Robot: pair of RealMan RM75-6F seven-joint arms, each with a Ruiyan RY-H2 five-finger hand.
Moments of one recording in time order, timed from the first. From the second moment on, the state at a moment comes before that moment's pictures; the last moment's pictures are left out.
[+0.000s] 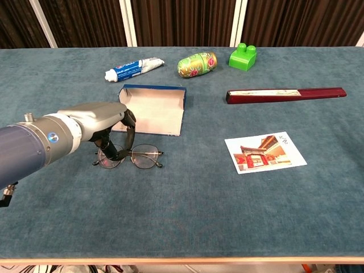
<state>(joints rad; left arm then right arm) -0.83 -1.74 -0.16 -1.67 0.59 1.19 0.81 0.07 -1.13 0.03 -1.59 -1.56 1.49 0.06</state>
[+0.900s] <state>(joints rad) -0.83 -1.75 -0.16 -1.65 0.59 1.20 0.83 0.07 -1.12 0.03 -1.60 -1.56 1.49 0.06</state>
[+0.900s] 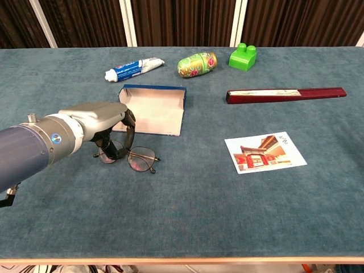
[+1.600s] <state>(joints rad) -0.86 -1.75 -0.21 -1.67 0.53 1.24 0.89 0.07 -1.12 0.03 -1.60 -1.55 1.49 0.06</state>
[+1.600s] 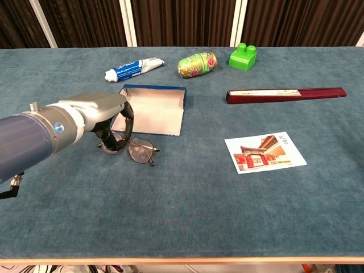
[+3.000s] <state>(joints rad) -1.13 -1.95 -0.55 -1.17 0.22 1.16 1.03 0.07 -1.12 0.04 -1.61 -1.53 1.46 0.08</state>
